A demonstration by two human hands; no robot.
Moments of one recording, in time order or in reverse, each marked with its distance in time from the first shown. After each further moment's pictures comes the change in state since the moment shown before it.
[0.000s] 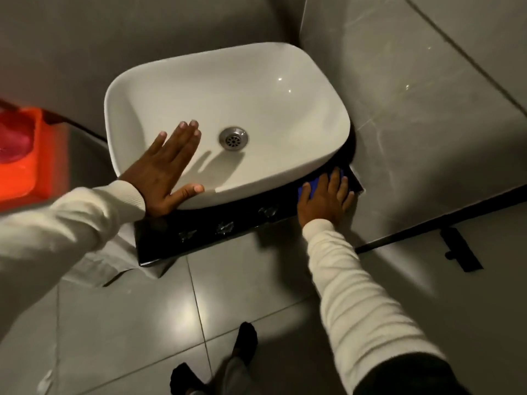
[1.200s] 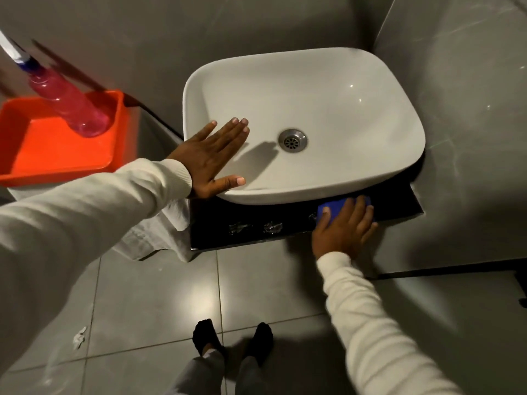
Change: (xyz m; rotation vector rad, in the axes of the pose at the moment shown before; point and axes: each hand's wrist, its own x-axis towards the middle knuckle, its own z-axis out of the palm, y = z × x) left_hand -0.014 -0.043 -0.002 0.178 -0.058 -0.034; right_hand -0.063 -0.050 0.022 0.009 0.049 -0.024
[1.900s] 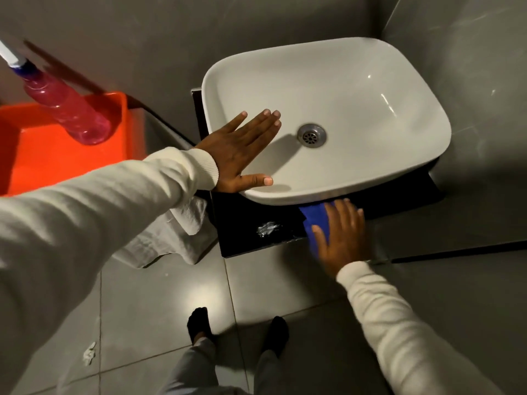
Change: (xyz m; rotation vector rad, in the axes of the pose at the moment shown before) left_hand 0.007 -0.036 0.002 -0.035 0.062 0.225; right_hand -0.043 -0.017 0.002 -0.102 -0.168 -0.423
